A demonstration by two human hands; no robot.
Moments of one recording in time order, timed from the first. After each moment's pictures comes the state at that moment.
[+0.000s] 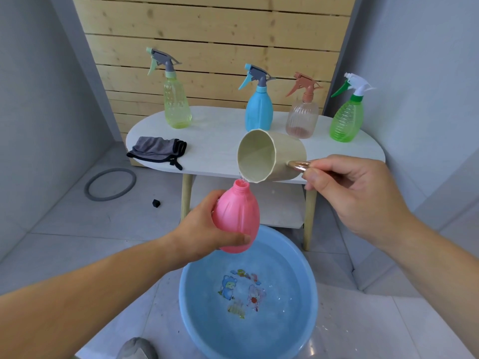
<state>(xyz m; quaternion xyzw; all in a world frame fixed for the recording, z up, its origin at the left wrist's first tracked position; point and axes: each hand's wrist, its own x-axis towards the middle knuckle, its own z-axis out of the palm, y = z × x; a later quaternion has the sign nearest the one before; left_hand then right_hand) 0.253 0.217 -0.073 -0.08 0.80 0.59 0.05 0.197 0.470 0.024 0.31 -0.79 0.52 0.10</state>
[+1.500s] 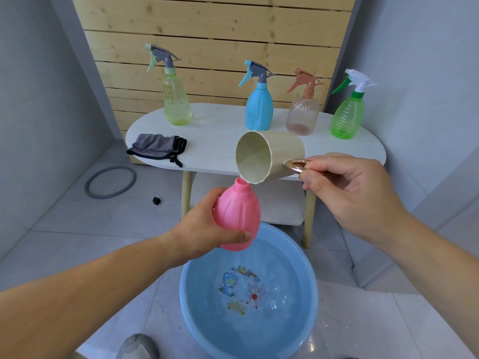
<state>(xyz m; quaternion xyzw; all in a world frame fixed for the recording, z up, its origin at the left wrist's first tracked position) 0.255 0.218 -0.073 -0.08 0.80 0.59 0.04 0.198 0.468 0.021 0.35 -0.79 0.50 0.10</state>
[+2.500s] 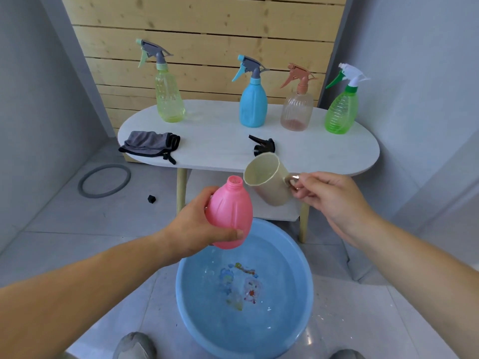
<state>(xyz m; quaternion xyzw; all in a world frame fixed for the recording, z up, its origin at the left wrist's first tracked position) 0.256 0.219 -0.073 -0.09 0.80 0.59 0.05 0.166 0.469 -0.035 0.08 -0.72 0.69 -0.07</state>
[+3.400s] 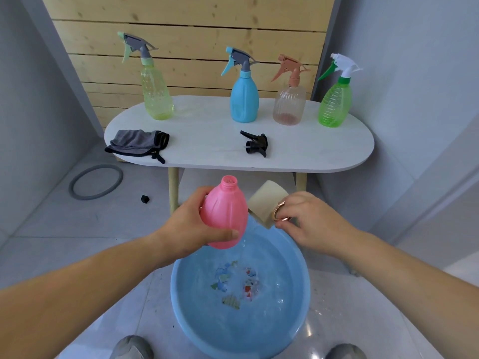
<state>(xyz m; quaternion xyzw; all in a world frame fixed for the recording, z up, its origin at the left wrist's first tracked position) 0.248 0.224 -0.080 -0.09 0.80 0.59 0.06 0.157 0.485 -0.086 0.40 -0.90 0.16 0.00</state>
